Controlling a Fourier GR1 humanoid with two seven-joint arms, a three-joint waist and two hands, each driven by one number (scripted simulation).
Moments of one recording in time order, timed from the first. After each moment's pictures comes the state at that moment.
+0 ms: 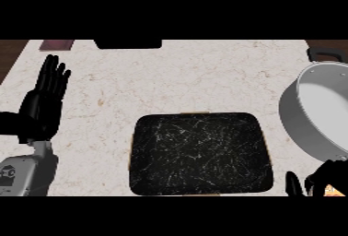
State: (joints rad) left arm -0.24 0.23 0.08 -1.56 0.16 0.14 0.05; right arm 0.33 -0.17 0.13 -2.37 1.18 -0.03 0.09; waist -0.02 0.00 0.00
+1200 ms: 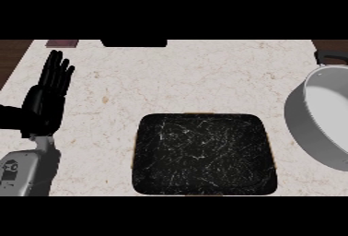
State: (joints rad) left arm -0.28 0.22 0.09 -1.54 0.15 0.11 0.05; right arm -0.14 -0.55 -0.53 -1.37 0.64 -0.03 -0.42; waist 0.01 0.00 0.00
